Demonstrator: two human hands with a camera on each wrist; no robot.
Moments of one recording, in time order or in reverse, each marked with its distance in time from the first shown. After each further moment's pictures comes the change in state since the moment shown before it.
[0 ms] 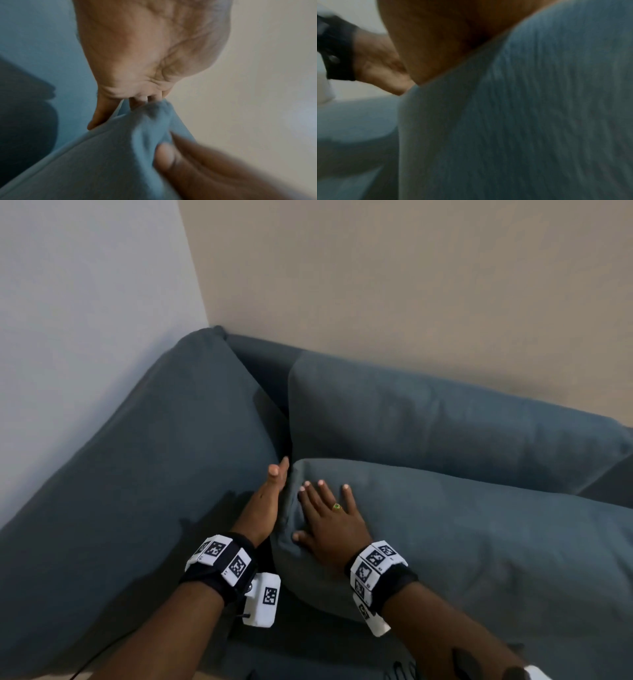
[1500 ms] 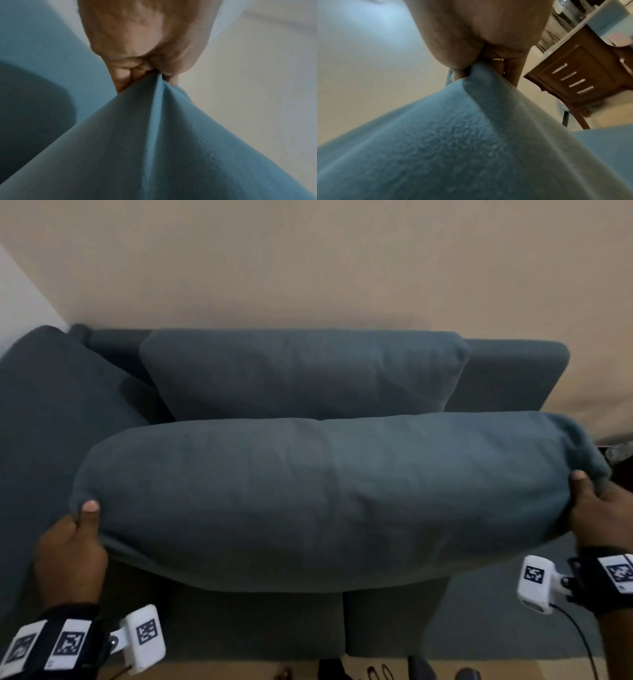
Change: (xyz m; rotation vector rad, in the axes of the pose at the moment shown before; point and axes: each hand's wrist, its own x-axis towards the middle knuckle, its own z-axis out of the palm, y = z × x) left_hand -0.114 -0.017 0.059 0.552 0.687 0.072; right_hand -0.447 0.401 0.023 0.615 0.906 1.321
